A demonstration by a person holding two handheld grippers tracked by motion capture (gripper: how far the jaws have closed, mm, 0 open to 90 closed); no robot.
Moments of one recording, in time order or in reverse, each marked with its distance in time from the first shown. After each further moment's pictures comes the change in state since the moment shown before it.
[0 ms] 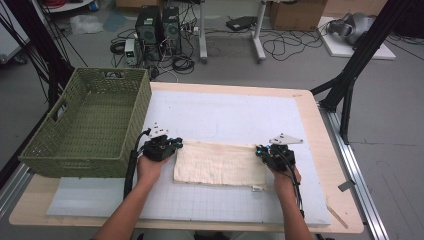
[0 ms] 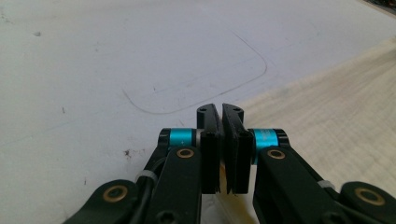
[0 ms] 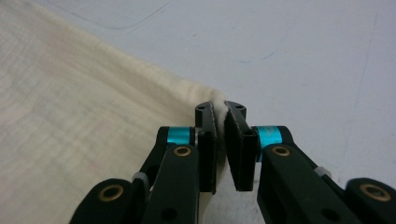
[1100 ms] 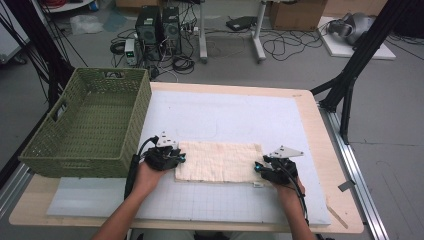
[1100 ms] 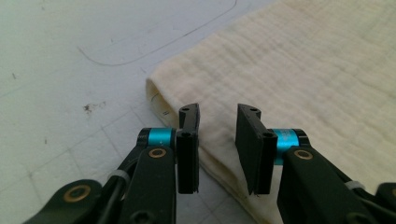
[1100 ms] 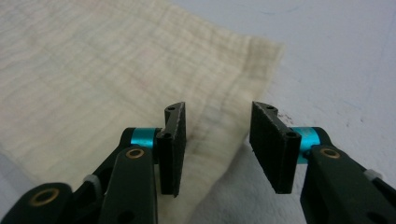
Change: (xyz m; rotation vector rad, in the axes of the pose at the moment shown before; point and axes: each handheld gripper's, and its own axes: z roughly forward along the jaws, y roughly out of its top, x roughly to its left) left arm -0.015 -0.015 -0.011 0.168 -0.057 0.155; right arm 0.011 -0.030 -0.018 0.063 0.027 -0.048
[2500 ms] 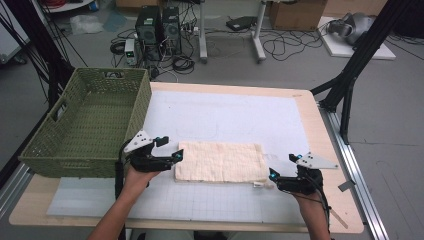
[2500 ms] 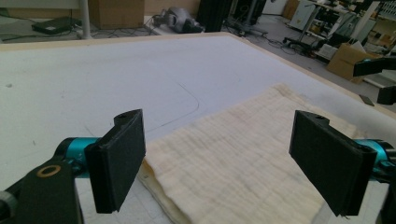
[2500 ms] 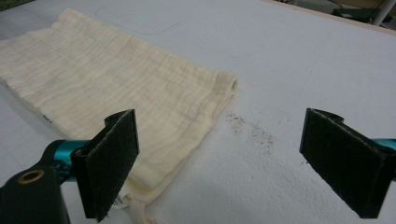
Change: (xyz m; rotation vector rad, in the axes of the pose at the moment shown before) left arm 0.005 0.000 -0.049 -0.391 -0.128 -0.121; right arm -0.011 -0.010 -0.067 -0.179 -0.010 0.020
